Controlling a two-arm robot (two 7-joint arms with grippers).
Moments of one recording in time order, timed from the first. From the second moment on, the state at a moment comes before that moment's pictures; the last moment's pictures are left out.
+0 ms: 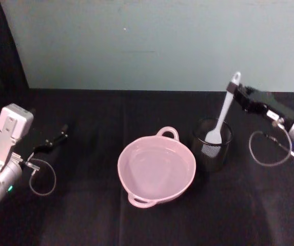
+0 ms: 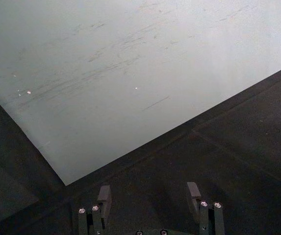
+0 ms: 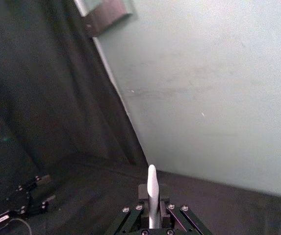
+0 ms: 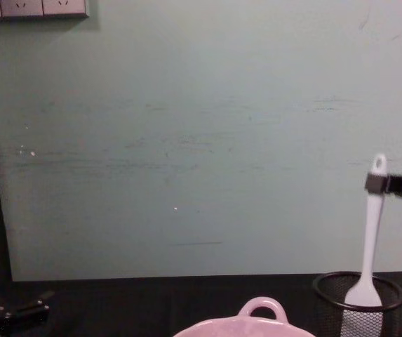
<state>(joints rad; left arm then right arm) -0.20 0.60 0.45 -1.41 -0.25 -0.12 0.03 0.40 0.61 -0.40 -1.37 0.94 0.08 0.51</state>
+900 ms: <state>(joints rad) -0.20 0.60 0.45 -1.41 -0.25 -0.12 0.03 0.47 0.69 -0.38 -1.57 0.89 0.19 0.49</state>
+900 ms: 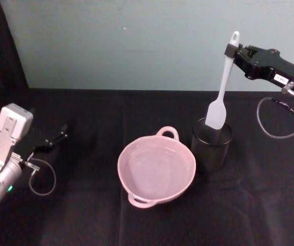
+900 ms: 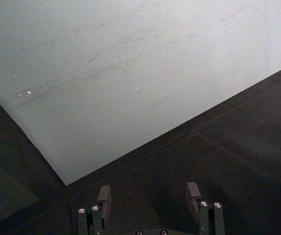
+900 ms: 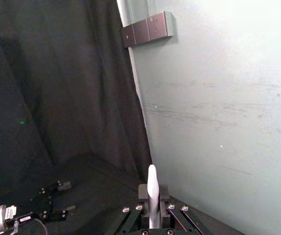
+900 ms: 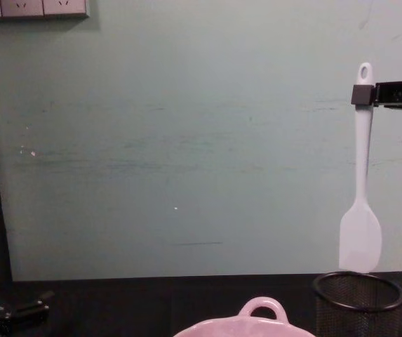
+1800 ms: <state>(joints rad) -0.20 0.60 0.45 -1.41 -0.25 -0.12 0.03 0.53 0.60 -0.52 -1.53 0.80 0.14 0.58</state>
